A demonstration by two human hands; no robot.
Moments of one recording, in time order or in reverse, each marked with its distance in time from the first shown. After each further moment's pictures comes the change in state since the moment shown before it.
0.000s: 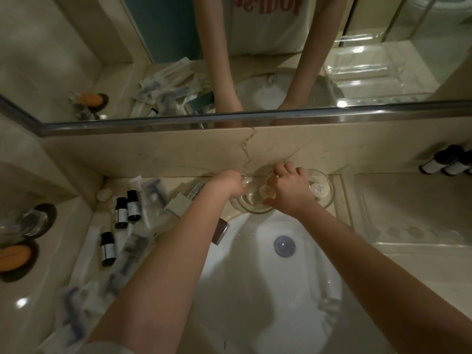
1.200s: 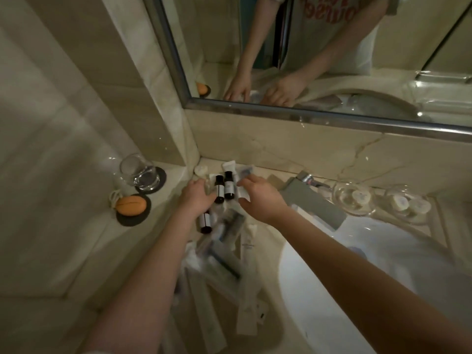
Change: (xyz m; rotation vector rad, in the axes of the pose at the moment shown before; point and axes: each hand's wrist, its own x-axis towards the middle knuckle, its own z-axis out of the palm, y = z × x) left_hand -0.100 -0.307 0.044 -0.479 0.383 -0.339; right_hand 0.020 -0.293 -0.014 0.348 -0.113 -0.260
